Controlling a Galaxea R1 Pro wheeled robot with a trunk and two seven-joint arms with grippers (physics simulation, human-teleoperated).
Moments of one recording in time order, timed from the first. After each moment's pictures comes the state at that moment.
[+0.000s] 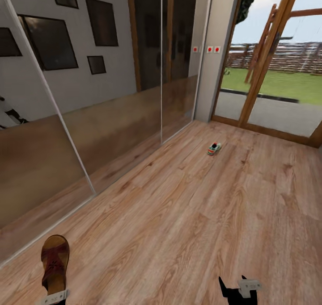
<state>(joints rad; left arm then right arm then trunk) -0.24 0.10 0.73 -0.40 -0.36 -0.41 -0.19 -0.41 -0.11 -0.15 -0.03 0.09 -0.74 0.12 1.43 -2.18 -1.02</state>
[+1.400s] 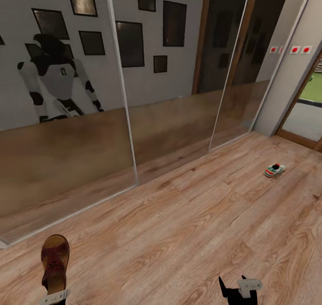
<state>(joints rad) -0.24 0.10 0.73 -0.40 -0.36 -0.42 -0.19 -0.41 -0.11 -0.14 -0.03 0.09 -0.74 0.12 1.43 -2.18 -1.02</state>
